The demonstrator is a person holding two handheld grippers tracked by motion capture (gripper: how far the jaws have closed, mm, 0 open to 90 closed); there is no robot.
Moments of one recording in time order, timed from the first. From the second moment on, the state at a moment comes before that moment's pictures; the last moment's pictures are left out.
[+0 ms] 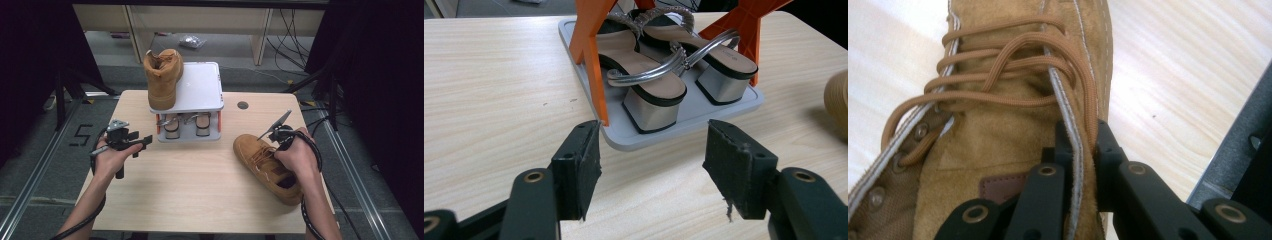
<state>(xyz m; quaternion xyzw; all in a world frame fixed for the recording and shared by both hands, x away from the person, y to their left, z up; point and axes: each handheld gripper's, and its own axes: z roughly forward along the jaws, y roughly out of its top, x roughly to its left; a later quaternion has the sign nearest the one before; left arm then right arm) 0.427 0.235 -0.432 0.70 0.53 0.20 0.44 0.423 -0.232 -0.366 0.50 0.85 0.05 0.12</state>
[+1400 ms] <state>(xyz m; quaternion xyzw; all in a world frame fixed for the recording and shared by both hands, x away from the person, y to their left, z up) 0.421 0.246 -0.432 0.69 0.53 0.20 0.45 0.455 -0.232 -0.322 0.53 0.82 0.13 0.14</state>
